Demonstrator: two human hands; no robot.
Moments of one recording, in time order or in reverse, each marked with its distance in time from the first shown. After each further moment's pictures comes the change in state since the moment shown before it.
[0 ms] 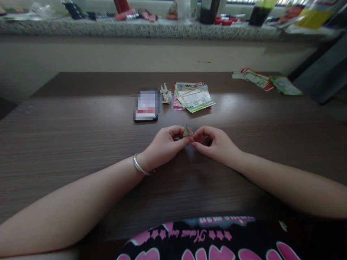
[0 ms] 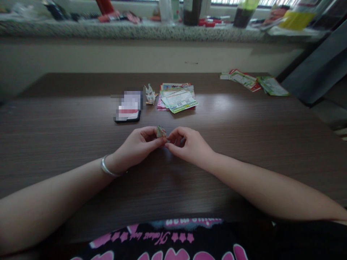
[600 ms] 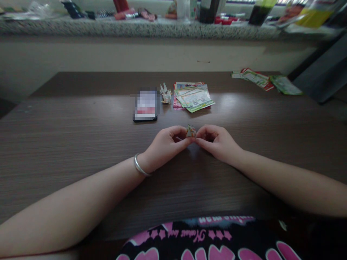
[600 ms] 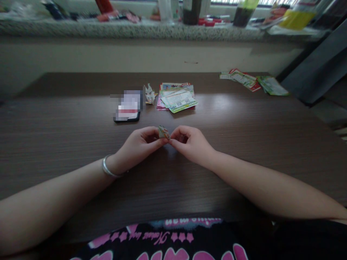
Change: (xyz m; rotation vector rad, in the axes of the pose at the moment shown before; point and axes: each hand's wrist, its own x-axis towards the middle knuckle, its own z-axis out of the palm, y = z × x) left_hand -0.001 -0.007 0.000 0.130 0.026 0.051; right_hand 0.003 0.003 -0.003 0.090 0.000 0.018
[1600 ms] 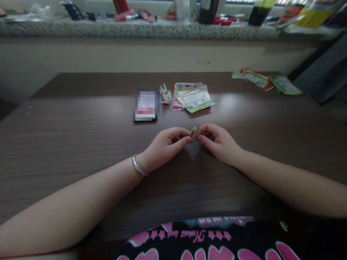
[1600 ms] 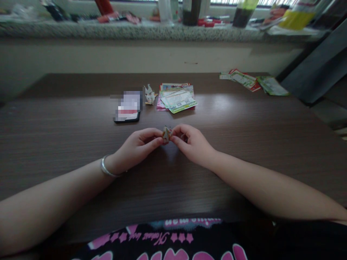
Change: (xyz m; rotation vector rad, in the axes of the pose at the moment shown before) left_hand -0.002 0.003 -0.007 0.044 -0.074 0.072; right_hand -0.002 0.002 -0.004 -0.013 -0.001 -0.123
